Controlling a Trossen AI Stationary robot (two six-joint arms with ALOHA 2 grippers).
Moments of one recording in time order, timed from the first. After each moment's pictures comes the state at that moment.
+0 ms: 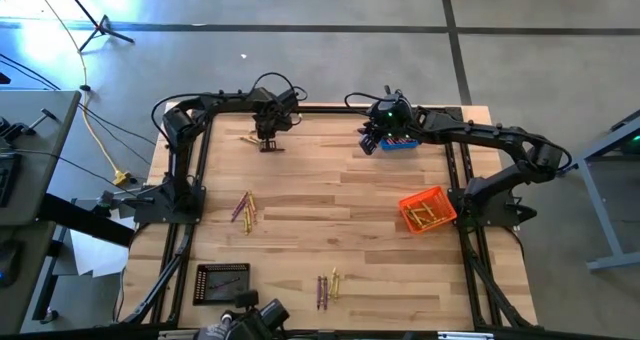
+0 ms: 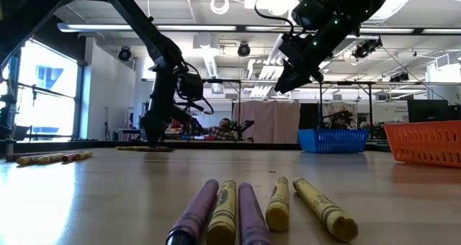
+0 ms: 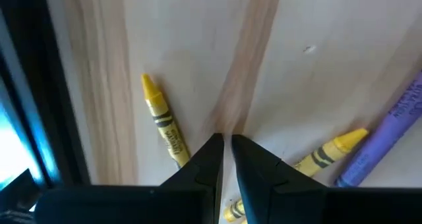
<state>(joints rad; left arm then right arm) 0.73 2.03 1.34 -0.88 -0.28 0.58 -0.52 1.41 0.94 -0.22 0.03 0.11</state>
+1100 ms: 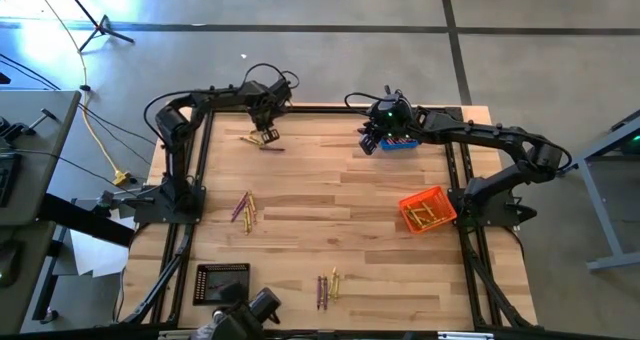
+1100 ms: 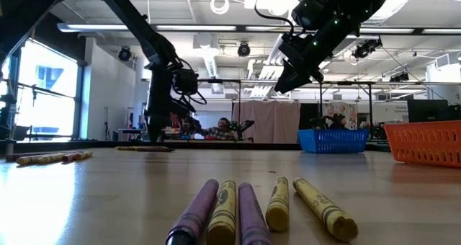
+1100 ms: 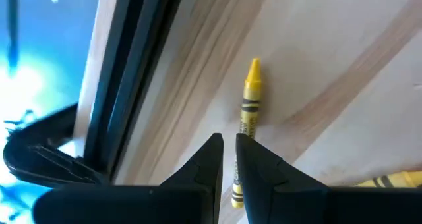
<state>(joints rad) 0.80 1.99 1.33 -0.82 -0.32 0.35 -0.52 1.41 0.94 -0.22 0.03 0.12</state>
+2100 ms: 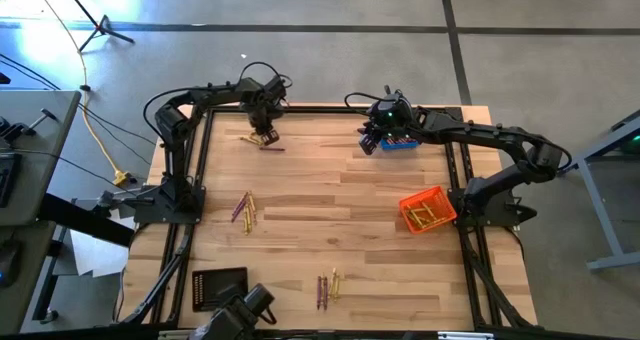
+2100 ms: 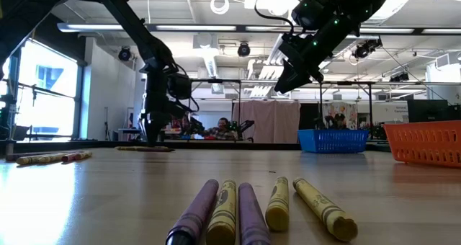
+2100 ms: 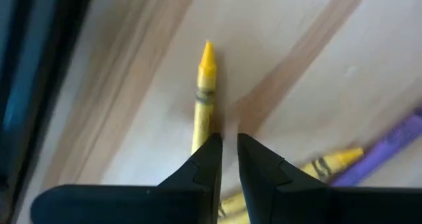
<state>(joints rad) 0.85 2.00 1.33 -0.88 -0.08 0.32 -0.52 1.41 0.94 -0.22 0.03 0.11</state>
